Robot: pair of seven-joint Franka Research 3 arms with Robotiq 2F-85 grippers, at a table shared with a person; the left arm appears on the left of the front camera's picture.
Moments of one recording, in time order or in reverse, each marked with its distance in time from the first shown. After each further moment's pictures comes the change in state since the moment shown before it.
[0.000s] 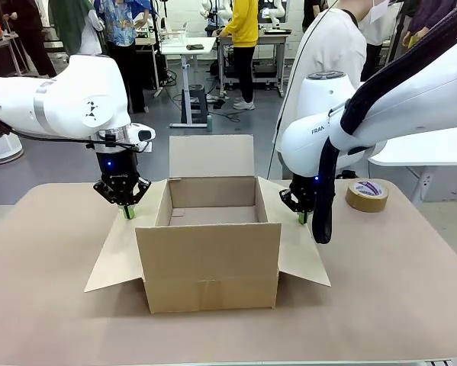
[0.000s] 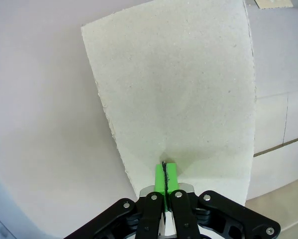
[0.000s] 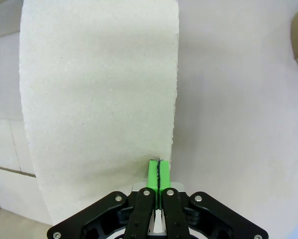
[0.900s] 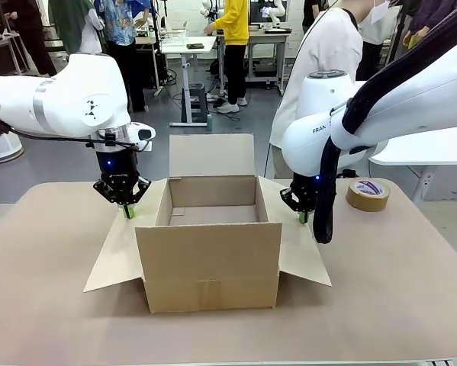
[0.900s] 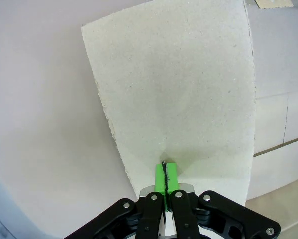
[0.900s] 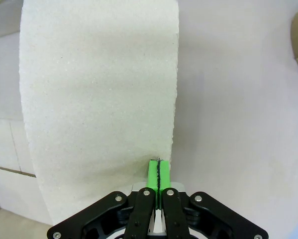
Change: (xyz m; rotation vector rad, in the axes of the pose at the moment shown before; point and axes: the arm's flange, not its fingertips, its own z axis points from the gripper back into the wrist) left arm 0.000 0.000 0.000 0.000 0.000 0.000; right arm 0.000 0.000 0.000 0.000 0.000 0.000
